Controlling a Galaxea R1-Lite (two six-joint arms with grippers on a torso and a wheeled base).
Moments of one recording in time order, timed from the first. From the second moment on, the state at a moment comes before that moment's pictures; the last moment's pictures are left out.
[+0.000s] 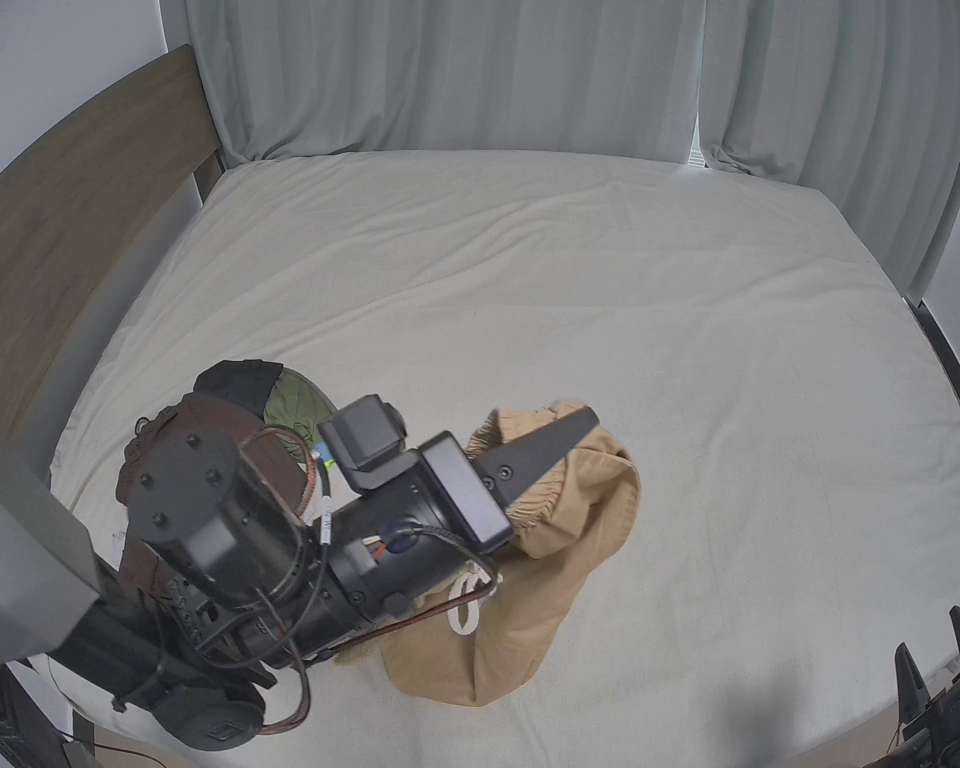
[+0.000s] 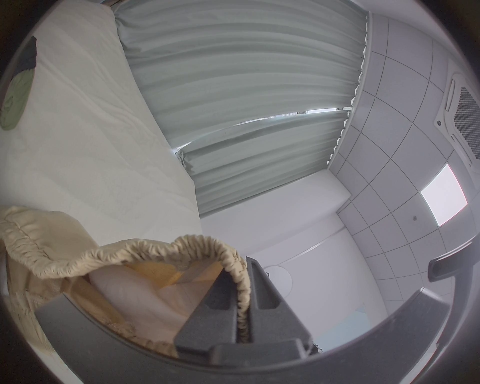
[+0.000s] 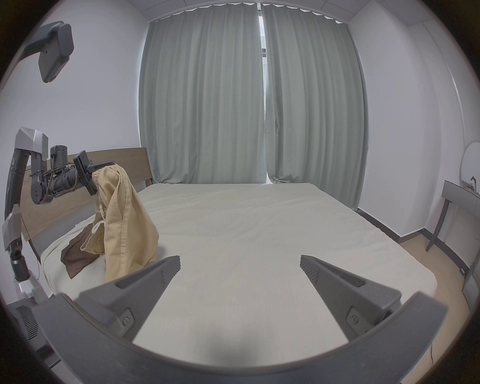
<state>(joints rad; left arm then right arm) -0.84 1.85 -0.57 -1.55 -0.21 -0.98 -0.01 0.02 -0.02 0.00 0.02 0.00</state>
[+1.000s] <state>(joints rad) -0.93 1.98 -0.81 -1.55 -0.36 -1.06 -0.01 0.02 -0.02 0.00 0.02 0.00</state>
